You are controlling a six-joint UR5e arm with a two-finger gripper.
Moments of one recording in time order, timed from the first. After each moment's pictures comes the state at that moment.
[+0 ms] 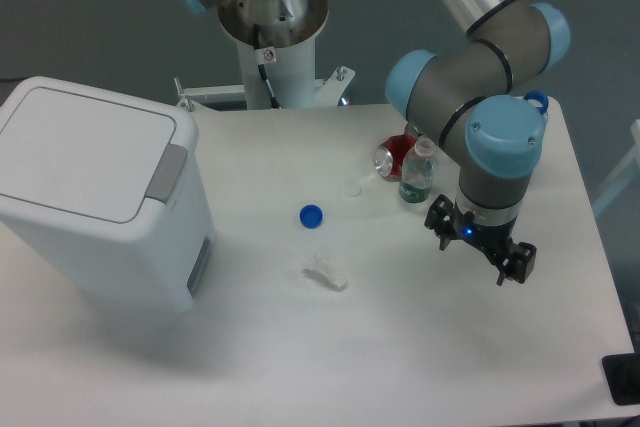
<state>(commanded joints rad) 2.62 -2.07 -1.41 -1.09 1.60 1.30</state>
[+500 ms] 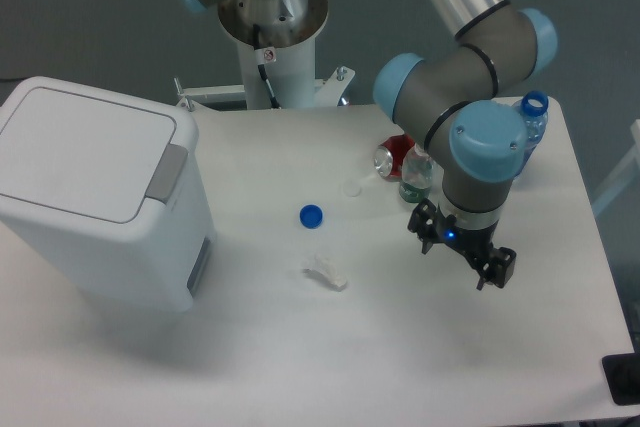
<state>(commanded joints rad) 2.61 -2.07 -1.48 -1.01 1.49 1.26</state>
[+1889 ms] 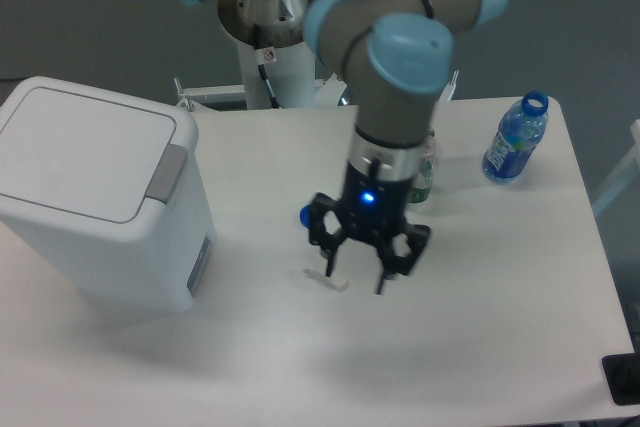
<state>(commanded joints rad) 2.42 -1.81 -1.51 -0.98 1.21 0.75</state>
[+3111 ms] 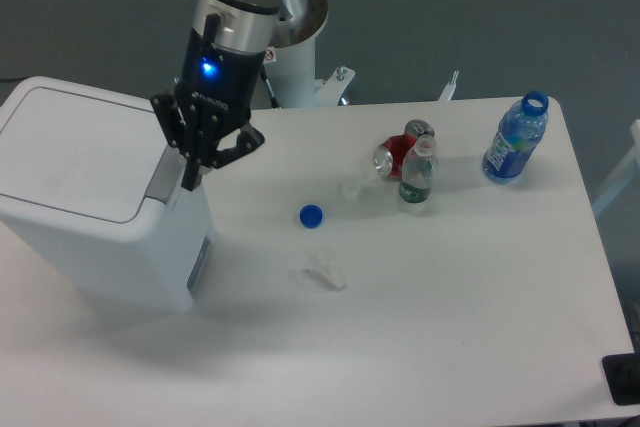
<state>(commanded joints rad) 2.31 -1.55 -1.69 -1.08 1.09 0.67</state>
